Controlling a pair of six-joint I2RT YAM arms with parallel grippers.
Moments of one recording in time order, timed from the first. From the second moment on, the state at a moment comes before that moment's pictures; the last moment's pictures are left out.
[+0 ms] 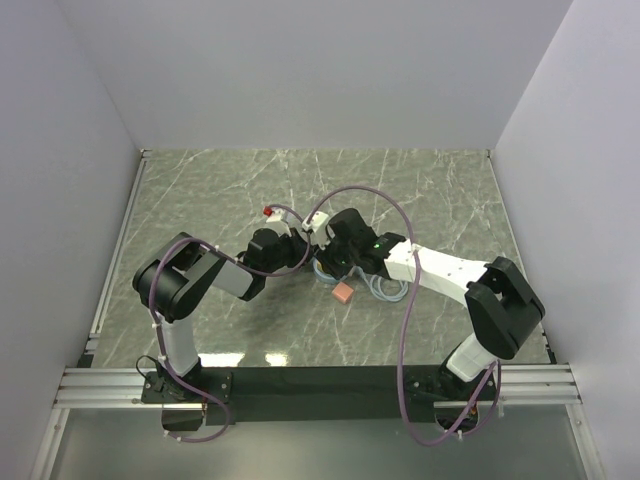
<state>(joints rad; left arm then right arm) -0.59 1.87 0.63 0.91 0.16 -0.67 0.76 1.58 1.01 -0.27 -0.11 -0.17</state>
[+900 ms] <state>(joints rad) -0.58 1.83 0.63 0.86 0.18 -0.62 0.77 1.63 1.03 -0.25 -0.10 -0.17</state>
